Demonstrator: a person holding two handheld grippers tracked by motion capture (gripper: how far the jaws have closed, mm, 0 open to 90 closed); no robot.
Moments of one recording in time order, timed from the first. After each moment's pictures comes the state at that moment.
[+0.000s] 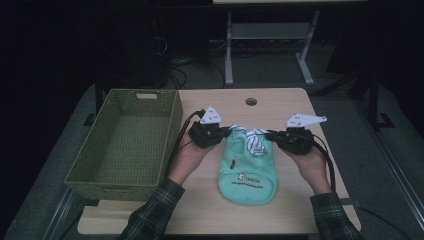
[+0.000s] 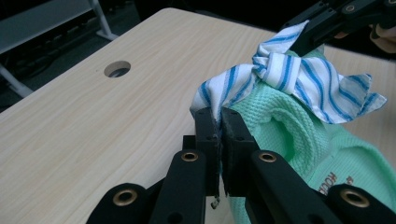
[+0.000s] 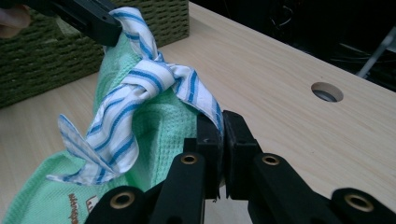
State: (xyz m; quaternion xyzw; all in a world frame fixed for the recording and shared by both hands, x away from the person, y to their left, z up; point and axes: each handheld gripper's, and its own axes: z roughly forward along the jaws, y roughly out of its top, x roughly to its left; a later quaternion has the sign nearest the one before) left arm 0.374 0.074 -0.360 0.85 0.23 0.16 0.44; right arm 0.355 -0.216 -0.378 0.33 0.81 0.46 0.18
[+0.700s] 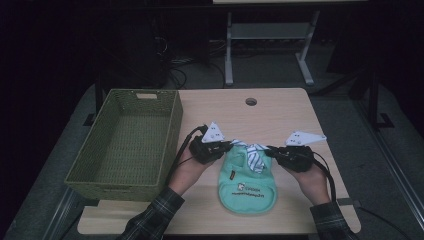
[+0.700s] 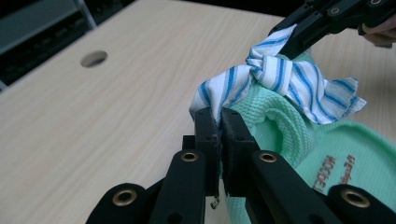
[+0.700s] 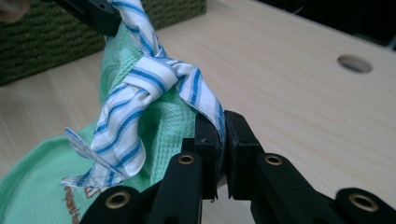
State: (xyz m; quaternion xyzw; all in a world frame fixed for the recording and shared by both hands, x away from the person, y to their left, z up) left arm 0.342 0.076 -0.374 0.86 0.19 0.16 0.44; right arm 0.322 -0.216 -0.404 0.33 0.81 0.46 0.17
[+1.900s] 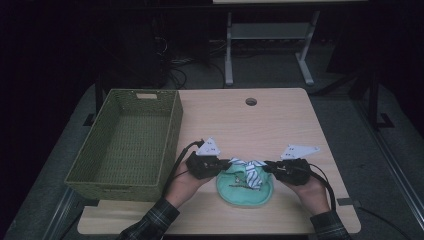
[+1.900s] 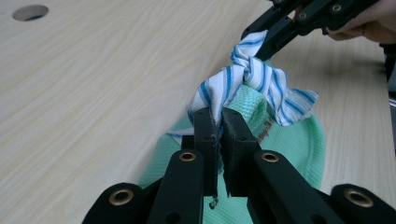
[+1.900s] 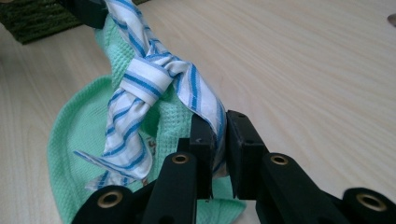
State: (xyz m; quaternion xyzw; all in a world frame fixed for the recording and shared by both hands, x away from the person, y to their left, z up) left arm 0.315 0.086 -0.406 0.87 0.20 0.07 0.44; right arm 0.300 -0.211 -0.430 0.32 0.84 0.43 0.13
